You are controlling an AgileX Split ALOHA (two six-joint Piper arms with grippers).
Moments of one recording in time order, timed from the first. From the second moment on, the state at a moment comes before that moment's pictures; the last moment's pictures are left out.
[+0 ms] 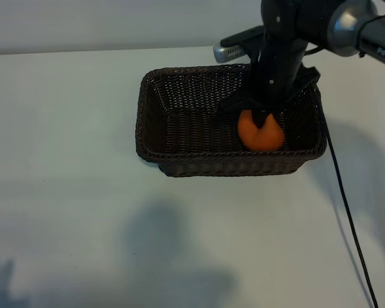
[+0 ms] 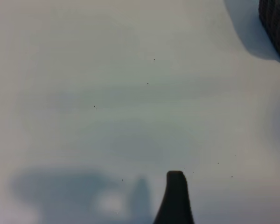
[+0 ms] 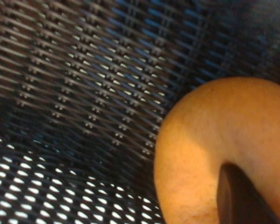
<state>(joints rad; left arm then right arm) -0.04 -0.01 -0.50 -0.05 1.09 0.05 0.36 2.15 -1.70 0.05 1.07 0.06</state>
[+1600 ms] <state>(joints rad) -0.04 -0.01 -0.50 -0.05 1.09 0.05 0.05 2.05 -1.91 -0.11 1.22 0.09</state>
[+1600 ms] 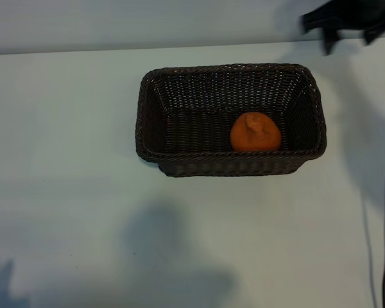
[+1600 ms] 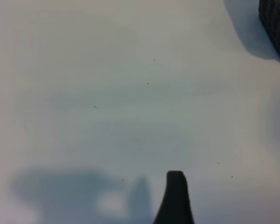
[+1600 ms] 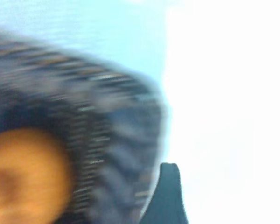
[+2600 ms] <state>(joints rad) -0.04 -0.01 -0.50 -0.05 1.09 0.05 -0.29 1.89 -1.91 0.00 1.23 0.04</state>
